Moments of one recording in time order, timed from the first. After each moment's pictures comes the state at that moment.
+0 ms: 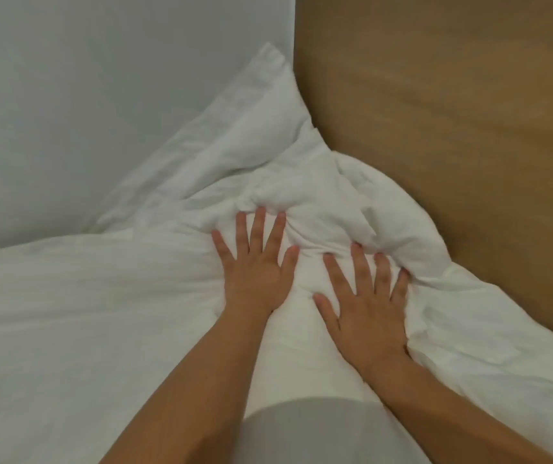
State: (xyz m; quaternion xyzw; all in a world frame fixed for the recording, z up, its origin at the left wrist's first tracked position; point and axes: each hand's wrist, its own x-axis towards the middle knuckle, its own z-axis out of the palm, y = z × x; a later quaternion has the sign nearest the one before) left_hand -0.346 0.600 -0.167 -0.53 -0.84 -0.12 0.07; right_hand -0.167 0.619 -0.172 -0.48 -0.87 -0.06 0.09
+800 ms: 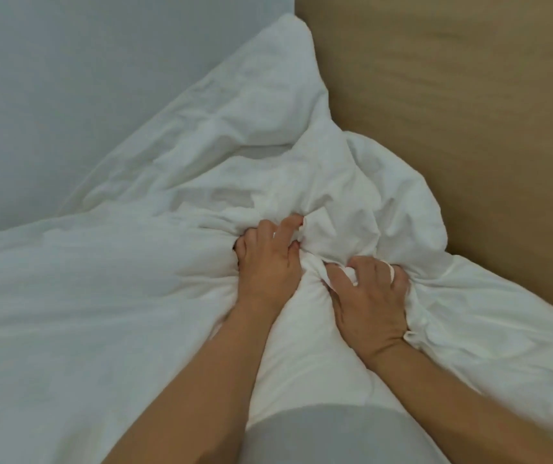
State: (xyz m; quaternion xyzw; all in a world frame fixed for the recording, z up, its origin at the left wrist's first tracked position) left_hand -0.340 0.619 -0.195 -0.52 -0.78 -0.33 0.11; right_hand -0.181 0.651 -0.224 -0.39 -0.83 -0.19 0.35
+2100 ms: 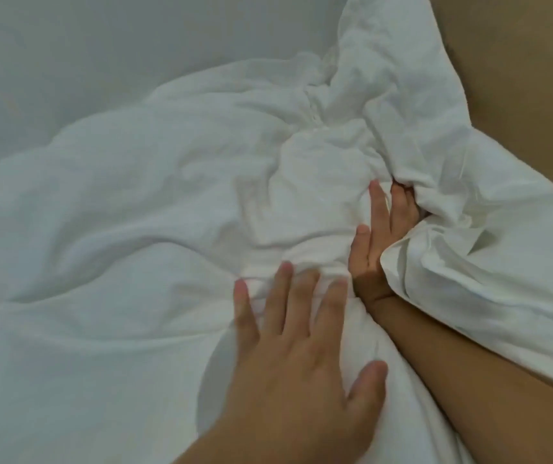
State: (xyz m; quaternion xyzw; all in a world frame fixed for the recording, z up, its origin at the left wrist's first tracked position) left_hand -0.300 0.483 -0.125 -0.57 -0.81 -0.15 -0.07; right_hand -0.248 0.678 -0.225 -0.44 -0.84 0.01 0.30
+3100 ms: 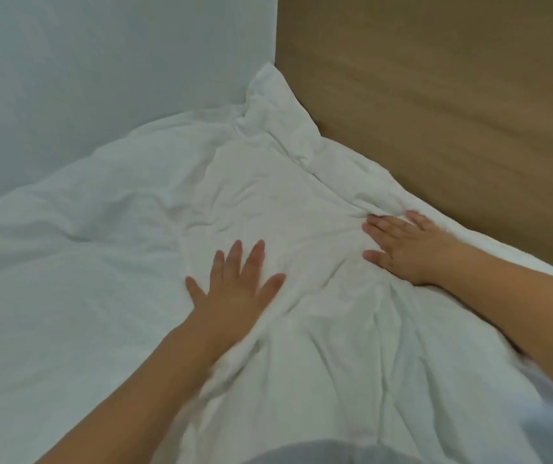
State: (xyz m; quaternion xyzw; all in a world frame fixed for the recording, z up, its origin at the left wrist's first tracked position) left_hand -0.209 0.390 -0.121 -0.49 -0.84 -0.13 -0.22; right_hand 0.005 0.596 -0.064 -0.38 -0.89 -0.10 -0.25
